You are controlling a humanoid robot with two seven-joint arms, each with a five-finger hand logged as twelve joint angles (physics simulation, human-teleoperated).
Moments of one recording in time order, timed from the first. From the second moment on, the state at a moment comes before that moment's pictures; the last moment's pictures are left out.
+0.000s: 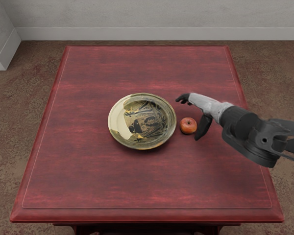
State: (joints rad) left arm 0.03 0.00 0.31 -0.17 0.09 -0.06 0.07; right arm 1.03 -0.62 0.12 1.68 -1.12 -0.25 -0.61
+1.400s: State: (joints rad) left arm 0.03 0.00 0.31 -0.17 0.09 -0.06 0.07; right arm 0.91 -0.51 0.12 1.58 -1.21 -0.41 -0.61
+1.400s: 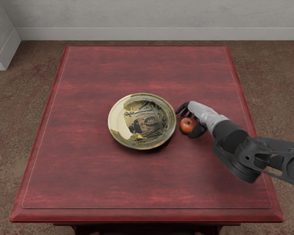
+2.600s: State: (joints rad) left arm 0.03 0.00 0.31 -0.17 0.09 -0.06 0.07; right arm 0.97 -0.35 0.32 1.52 -1.17 -0.43 -0.61
